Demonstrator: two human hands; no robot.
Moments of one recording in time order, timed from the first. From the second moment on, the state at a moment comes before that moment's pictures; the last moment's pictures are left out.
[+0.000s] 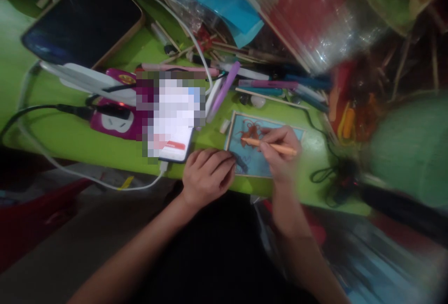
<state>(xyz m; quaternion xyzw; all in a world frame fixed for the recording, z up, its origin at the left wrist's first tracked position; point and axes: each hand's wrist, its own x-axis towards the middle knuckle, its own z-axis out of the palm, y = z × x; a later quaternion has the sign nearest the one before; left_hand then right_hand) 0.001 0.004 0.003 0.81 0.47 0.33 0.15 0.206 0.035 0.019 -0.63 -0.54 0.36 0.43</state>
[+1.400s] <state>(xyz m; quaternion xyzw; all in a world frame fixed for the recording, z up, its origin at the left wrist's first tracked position) 0.000 0.003 0.002 0.81 0.47 0.32 0.15 0.204 0.030 0.015 -0.60 -0.56 0.40 0.40</state>
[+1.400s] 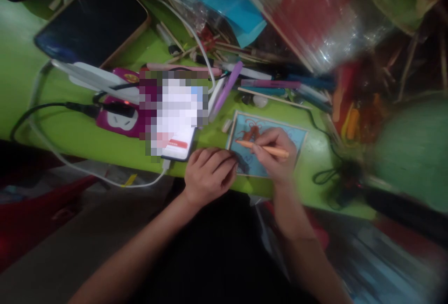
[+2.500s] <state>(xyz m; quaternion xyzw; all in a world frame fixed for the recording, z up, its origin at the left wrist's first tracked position) 0.001 0.004 0.004 0.81 0.47 0.33 0.14 0.206 0.028 0.017 -0.62 -0.52 0.42 0.41</state>
